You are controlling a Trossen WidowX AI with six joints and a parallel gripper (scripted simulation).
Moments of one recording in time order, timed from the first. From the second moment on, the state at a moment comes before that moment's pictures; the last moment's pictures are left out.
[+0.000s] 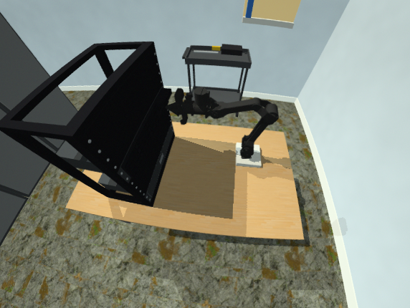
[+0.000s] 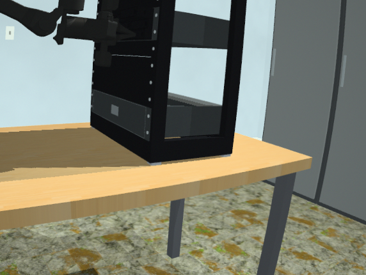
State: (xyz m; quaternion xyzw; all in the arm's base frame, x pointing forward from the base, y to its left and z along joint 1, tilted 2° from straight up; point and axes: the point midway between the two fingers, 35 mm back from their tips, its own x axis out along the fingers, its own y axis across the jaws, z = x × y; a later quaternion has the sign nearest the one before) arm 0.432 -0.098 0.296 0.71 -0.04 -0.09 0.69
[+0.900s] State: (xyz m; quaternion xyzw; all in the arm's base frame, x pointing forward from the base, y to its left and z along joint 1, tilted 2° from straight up) arm 0.435 -0.099 0.296 0.71 -0.03 -0.10 0.69
